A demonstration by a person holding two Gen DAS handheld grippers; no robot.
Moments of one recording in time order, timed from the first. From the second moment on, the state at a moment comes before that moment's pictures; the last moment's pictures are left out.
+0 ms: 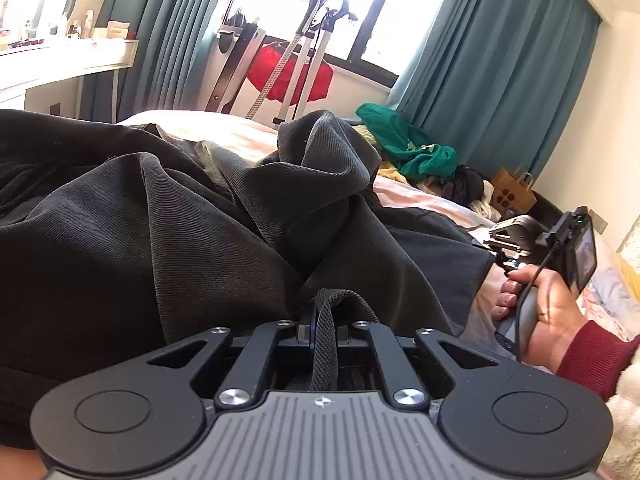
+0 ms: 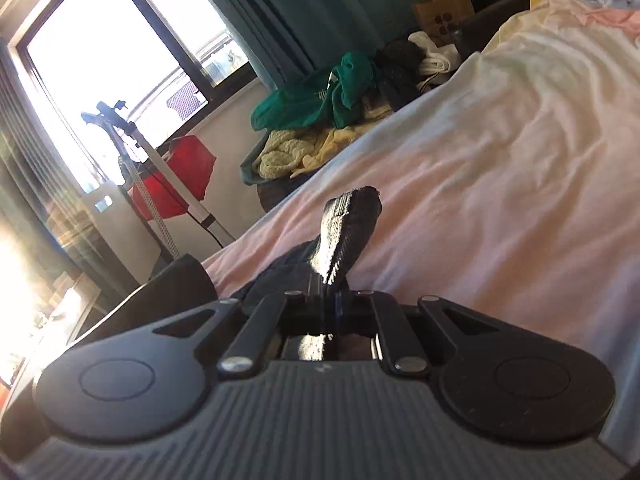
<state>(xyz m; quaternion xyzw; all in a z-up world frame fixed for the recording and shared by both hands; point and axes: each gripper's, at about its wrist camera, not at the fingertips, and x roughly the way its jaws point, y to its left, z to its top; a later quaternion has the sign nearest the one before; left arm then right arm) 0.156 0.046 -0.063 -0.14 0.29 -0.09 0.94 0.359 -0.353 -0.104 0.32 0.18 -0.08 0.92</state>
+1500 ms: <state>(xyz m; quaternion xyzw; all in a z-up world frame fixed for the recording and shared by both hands) 0.055 0.185 -0.088 -0.48 0.38 0.03 0.79 0.096 -0.501 -0.161 0.57 0.15 -0.24 0.77</state>
